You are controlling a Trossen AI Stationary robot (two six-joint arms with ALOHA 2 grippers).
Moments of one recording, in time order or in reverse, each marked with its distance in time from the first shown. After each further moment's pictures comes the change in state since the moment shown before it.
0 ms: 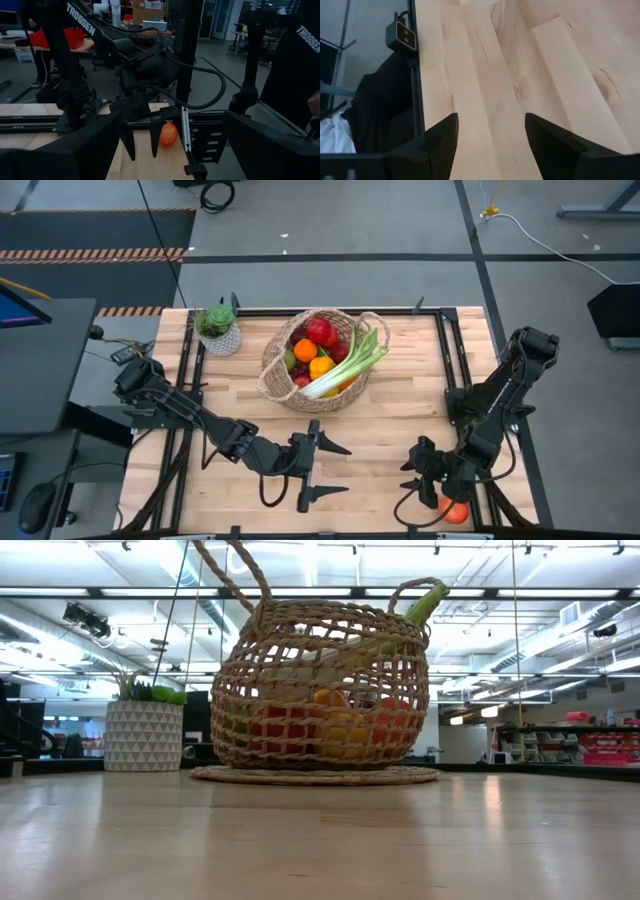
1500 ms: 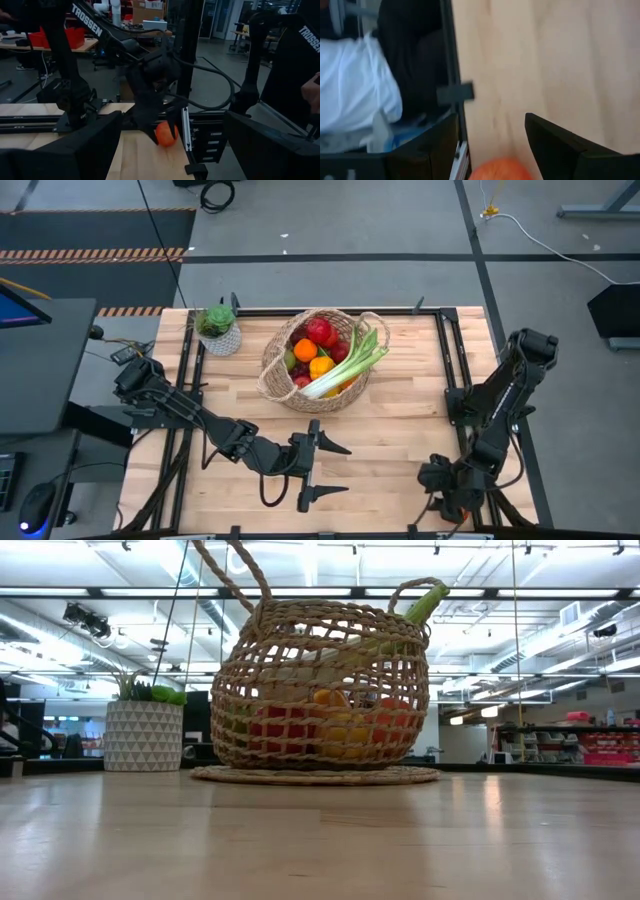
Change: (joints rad) left arm 0.001 0.000 0.000 -0.002 0.000 0.002; right arm 0.082 0.019 -0.004 0.008 -0.365 0.059
